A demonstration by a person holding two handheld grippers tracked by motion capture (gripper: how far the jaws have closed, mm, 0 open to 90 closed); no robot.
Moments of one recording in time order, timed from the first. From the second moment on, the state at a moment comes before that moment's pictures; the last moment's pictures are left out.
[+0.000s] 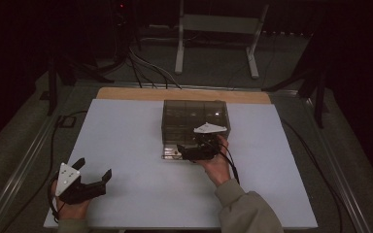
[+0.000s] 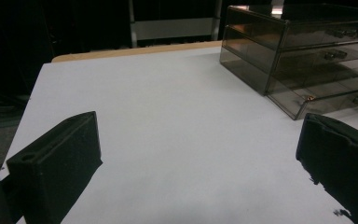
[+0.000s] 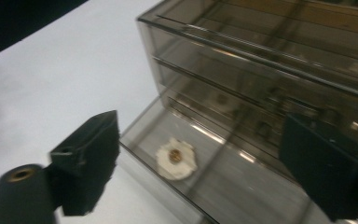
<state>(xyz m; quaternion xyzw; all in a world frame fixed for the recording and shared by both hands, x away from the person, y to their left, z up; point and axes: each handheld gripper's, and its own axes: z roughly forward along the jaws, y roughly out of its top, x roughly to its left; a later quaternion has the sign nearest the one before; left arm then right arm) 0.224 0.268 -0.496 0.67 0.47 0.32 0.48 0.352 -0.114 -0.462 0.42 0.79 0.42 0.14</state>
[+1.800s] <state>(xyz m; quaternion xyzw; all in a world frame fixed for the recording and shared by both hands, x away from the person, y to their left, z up) 0.224 0.265 -0.498 0.67 0.47 0.32 0.48 0.267 -0.267 -0.497 0.48 0.71 0.46 0.25</state>
